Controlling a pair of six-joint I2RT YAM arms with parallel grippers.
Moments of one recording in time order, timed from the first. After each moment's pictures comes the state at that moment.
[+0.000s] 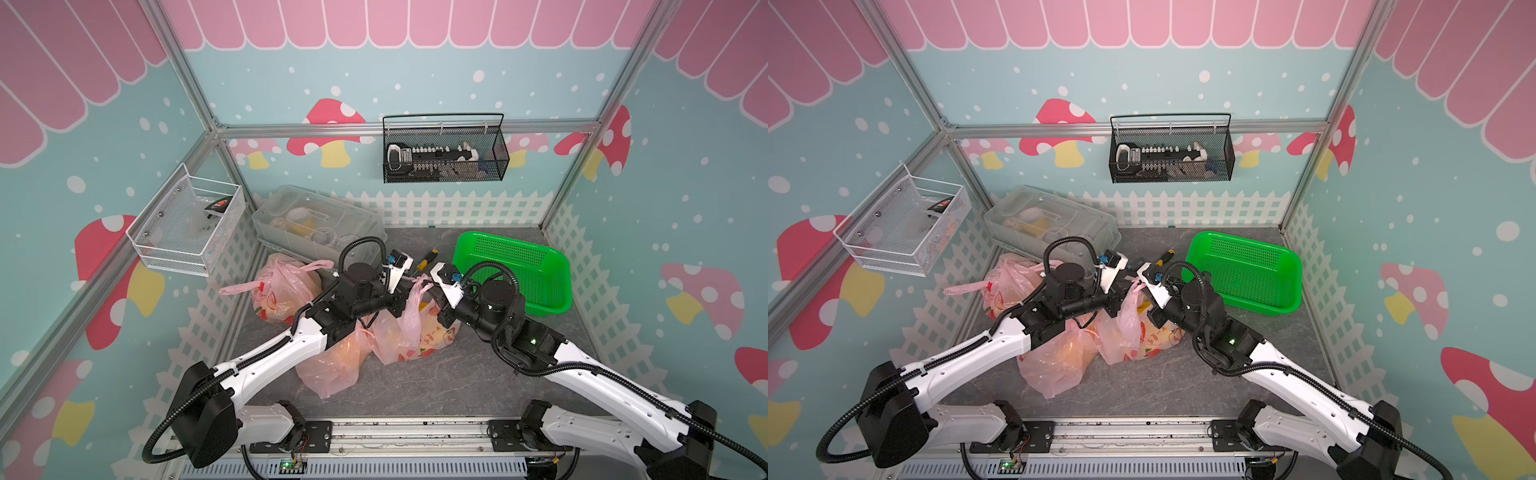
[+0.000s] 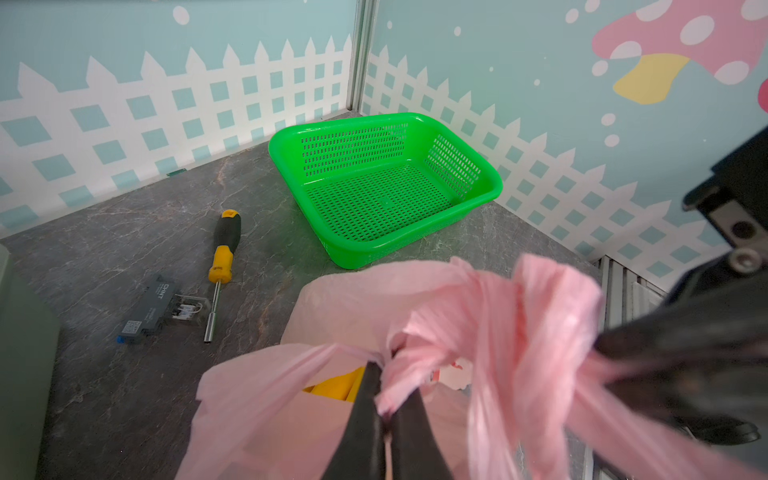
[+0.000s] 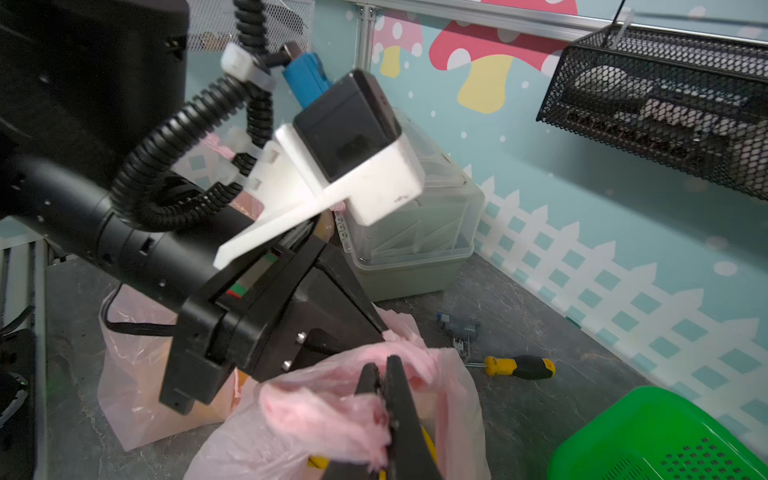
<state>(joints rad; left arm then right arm) -0.68 1.29 0.95 0.04 0.30 -0.13 0.84 1.00 0.90 -0.08 0.06 -0.14</state>
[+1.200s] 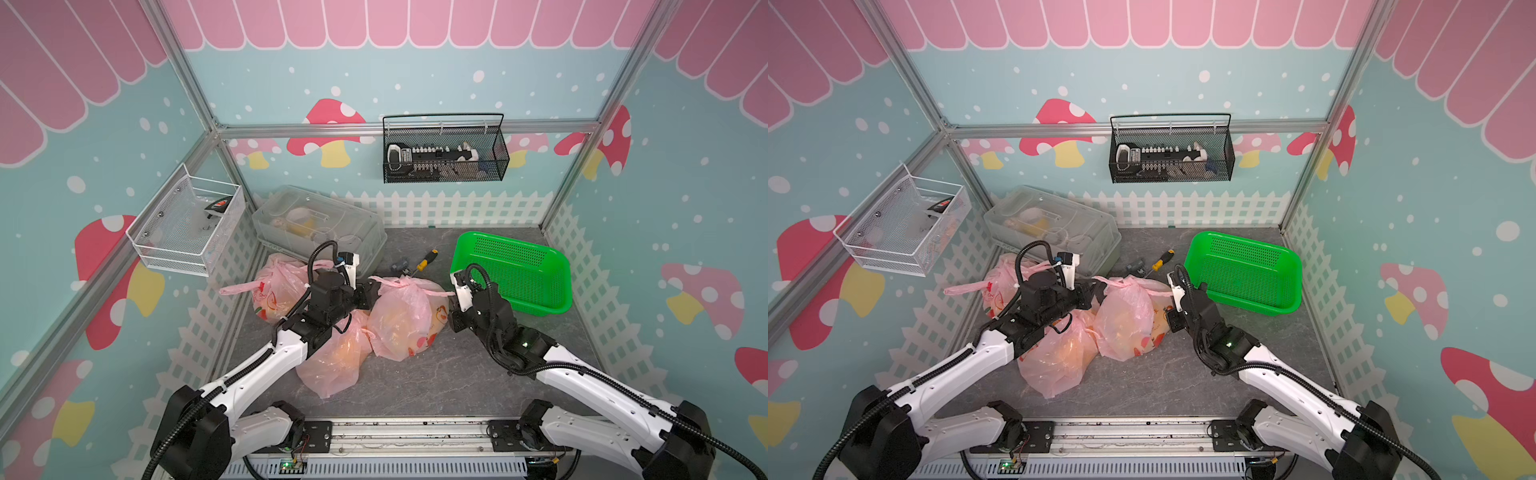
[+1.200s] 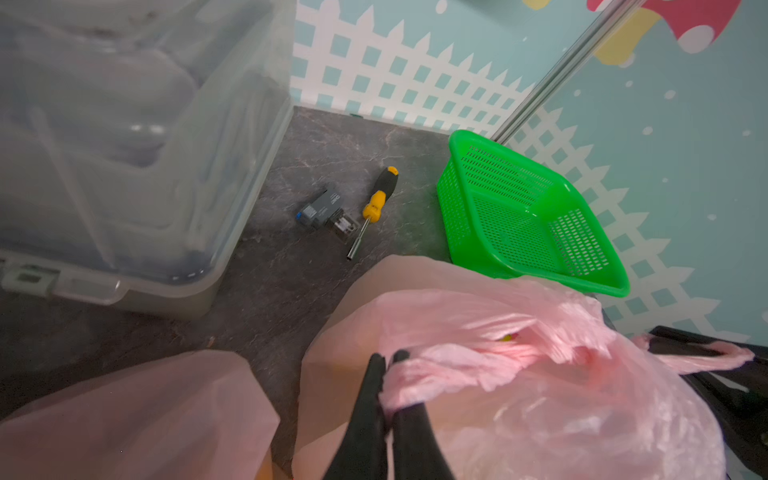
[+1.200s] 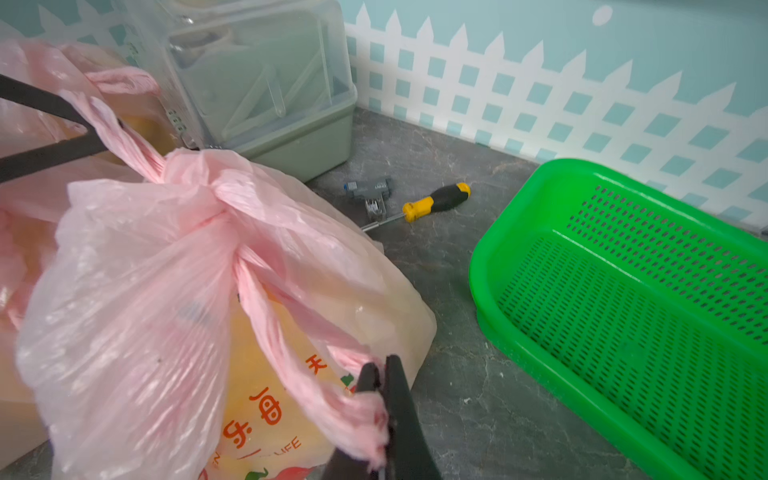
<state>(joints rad) -0.47 1.17 0.72 0.06 0.10 -0.47 0.73 1.01 0.70 -0.18 0.30 0.13</state>
